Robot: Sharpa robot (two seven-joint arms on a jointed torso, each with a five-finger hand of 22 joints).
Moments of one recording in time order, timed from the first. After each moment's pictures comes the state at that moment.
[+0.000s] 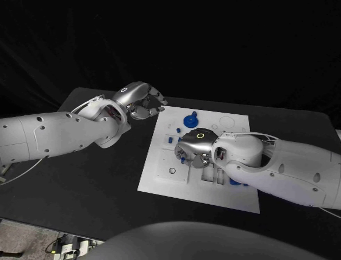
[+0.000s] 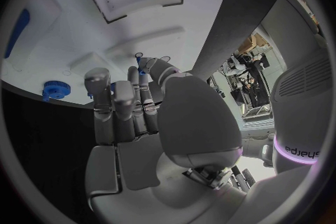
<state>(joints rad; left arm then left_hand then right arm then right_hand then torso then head) 1.27 -0.92 -0.23 1.50 -1.26 -0.67 0.14 1.49 -0.16 0.41 0.29 0.19 1.09 0.08 0.12 0.16 0.94 0.04 0.33 0.07 1.45 -0.06 1.25 1.01 0.03 1.47 0.05 1.34 1.31 1.20 -0.50 -0.23 1.50 -1.82 -0.10 -0.05 1.40 -0.09 0.37 -0.02 0.47 0.94 0.11 0.24 0.62 0.91 0.06 0.51 0.52 1.27 0.00 1.21 1.10 0.13 1.20 0.10 0.89 1.31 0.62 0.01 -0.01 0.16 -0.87</state>
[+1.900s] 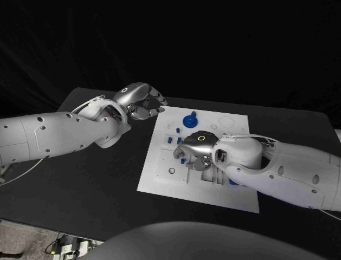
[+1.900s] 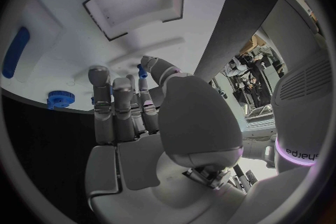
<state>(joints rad) 1.27 -0.91 -0.23 1.49 -1.26 -0.65 0.14 1.49 -0.16 0.41 0.29 0.19 1.09 0.08 0.12 0.16 0.94 0.04 0.33 0.07 1.45 -0.05 1.25 1.00 0.03 1.46 0.05 1.32 1.31 1.18 -0.51 -0.23 1.50 -1.82 -0.08 -0.07 1.38 -0.11 0.37 -0.02 0.37 0.80 0.05 0.11 0.55 0.65 0.10 0.46 0.56 1.19 0.02 1.15 1.03 0.13 1.12 0.12 0.76 1.31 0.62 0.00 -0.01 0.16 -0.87</state>
